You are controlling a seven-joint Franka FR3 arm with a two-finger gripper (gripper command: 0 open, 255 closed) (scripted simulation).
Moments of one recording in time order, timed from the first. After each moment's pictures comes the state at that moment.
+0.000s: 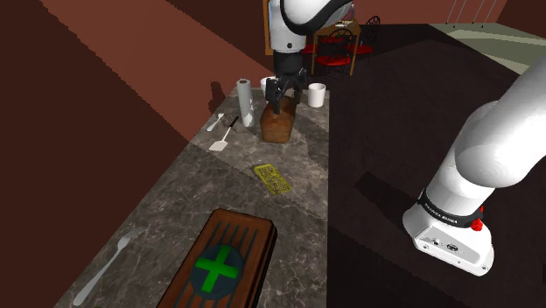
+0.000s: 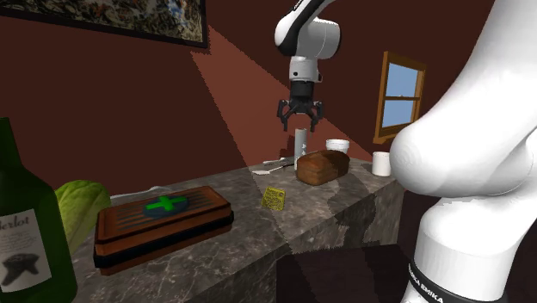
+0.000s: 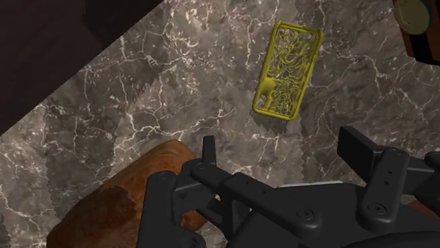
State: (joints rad) arm 0.04 -0.24 0.21 -2.24 0.10 2.00 0.20
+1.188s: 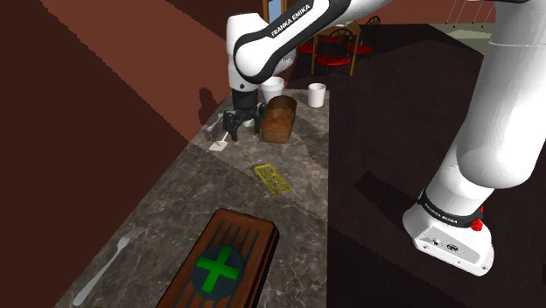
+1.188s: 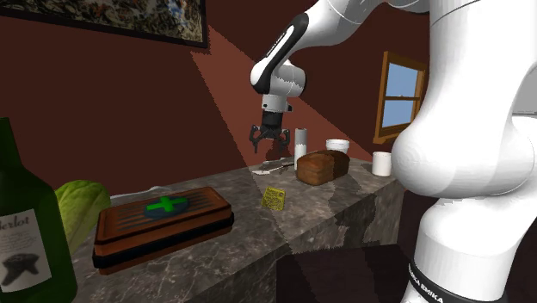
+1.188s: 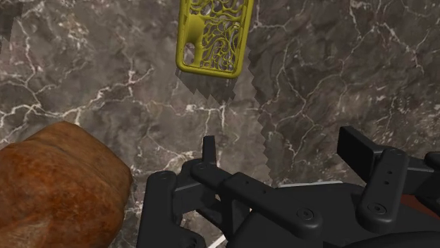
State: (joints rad) arm 0.09 0.20 0.27 -2.00 0.08 2.24 0.38
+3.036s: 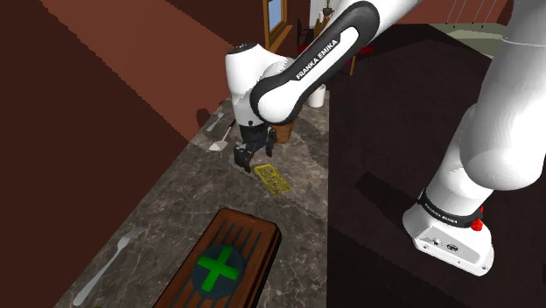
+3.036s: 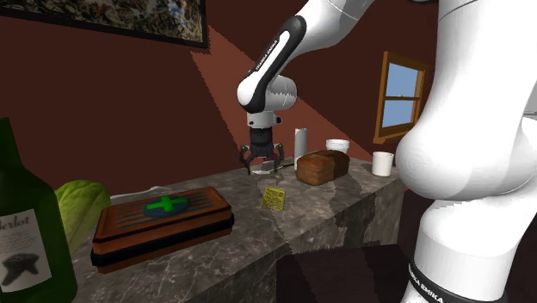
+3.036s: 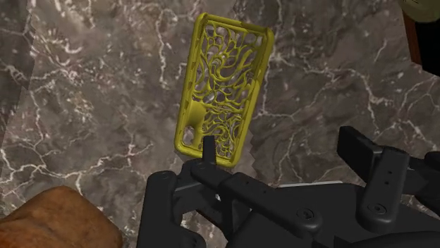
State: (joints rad) arm 0.20 0.12 0.31 -2.22 -0.08 2.32 0.57
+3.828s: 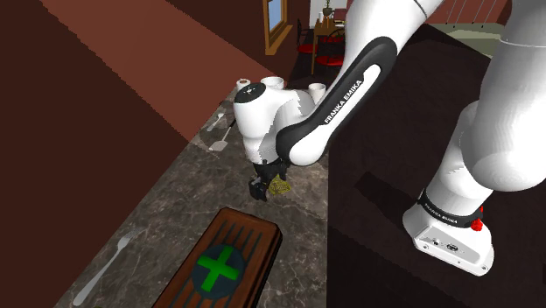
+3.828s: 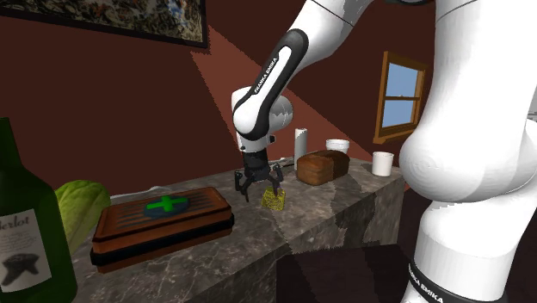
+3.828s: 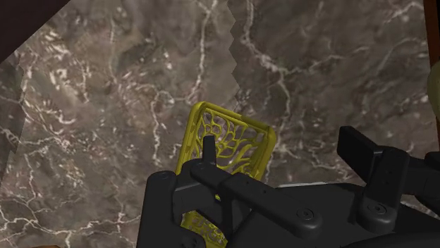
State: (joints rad) arm 0.28 0.13 0.35 -2.38 -0.24 2.40 0.76
